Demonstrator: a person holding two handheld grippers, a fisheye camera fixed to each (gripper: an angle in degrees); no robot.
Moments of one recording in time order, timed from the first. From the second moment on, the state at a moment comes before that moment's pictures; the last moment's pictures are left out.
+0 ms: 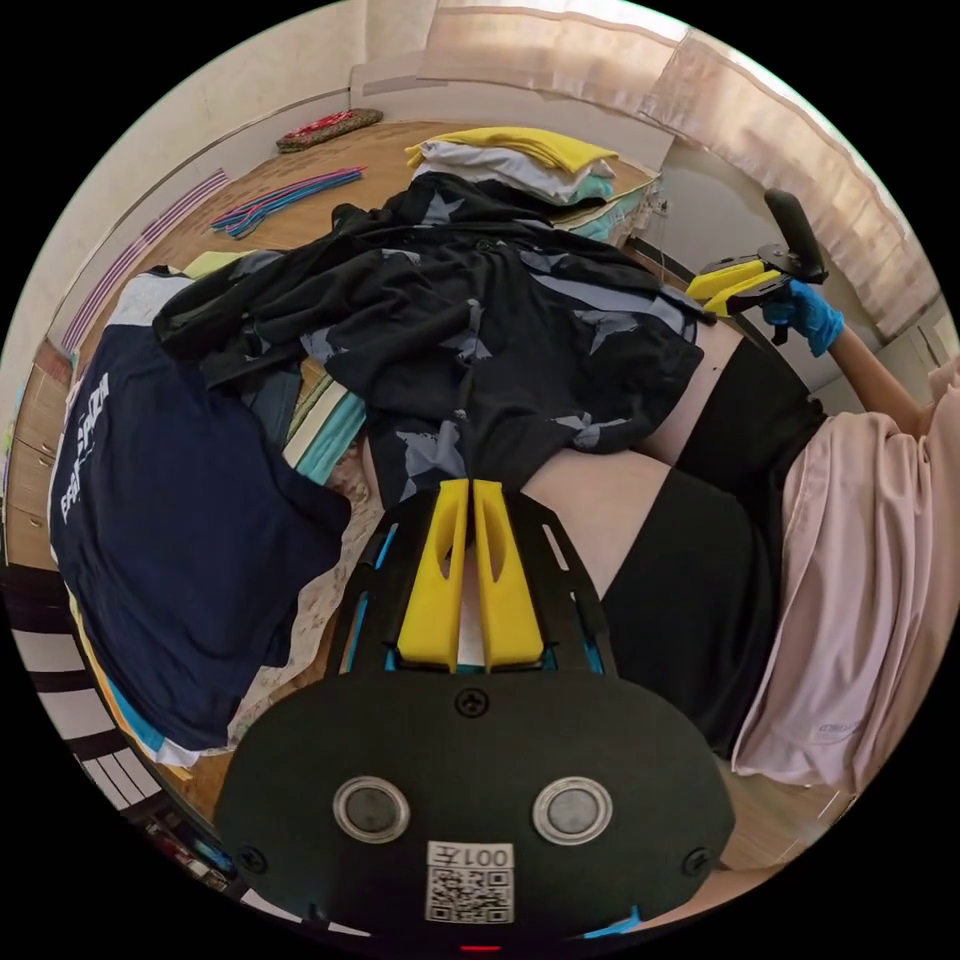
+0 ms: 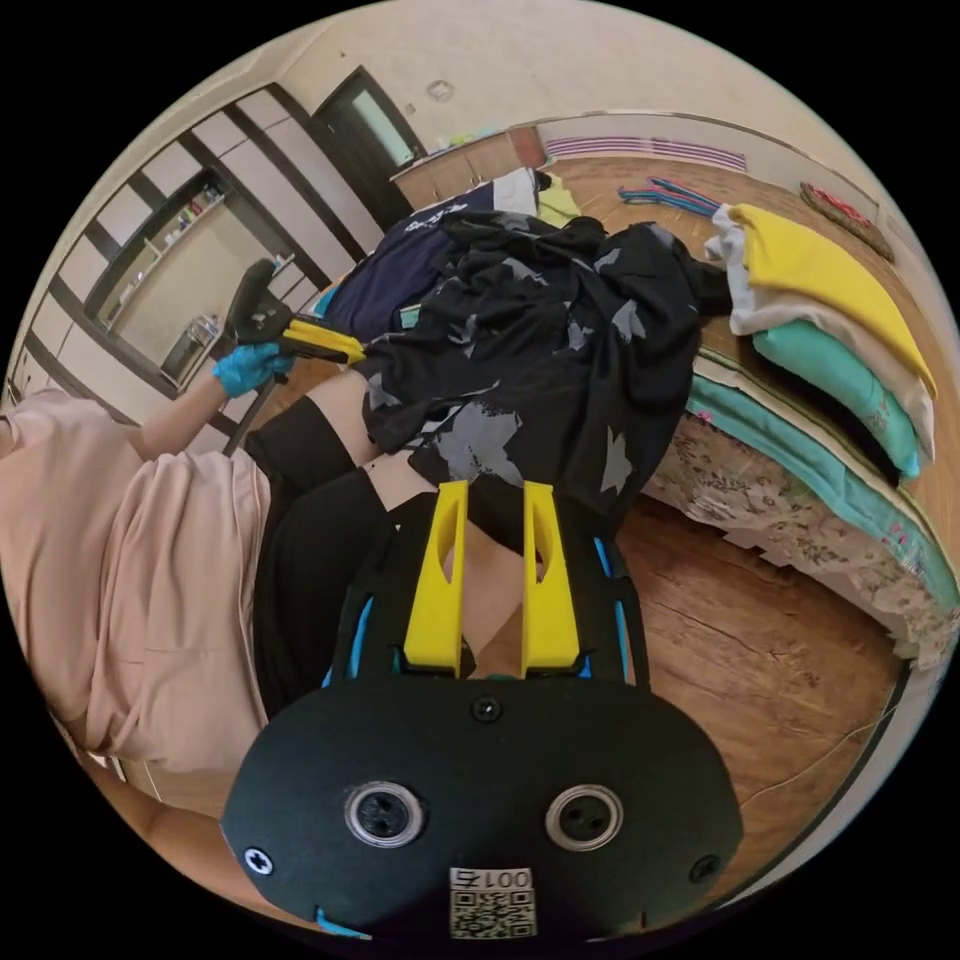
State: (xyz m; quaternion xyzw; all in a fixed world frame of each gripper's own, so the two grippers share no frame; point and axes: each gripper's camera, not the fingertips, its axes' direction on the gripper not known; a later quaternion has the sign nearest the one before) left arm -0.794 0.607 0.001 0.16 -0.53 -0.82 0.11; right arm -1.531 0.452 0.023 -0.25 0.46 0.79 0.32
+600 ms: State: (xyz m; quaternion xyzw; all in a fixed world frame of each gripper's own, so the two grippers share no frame) left arm -0.775 0.609 0.007 0.23 -0.53 -0.81 0.06; right arm -1.522 0.454 0.040 -0.23 0.49 0.79 0.30
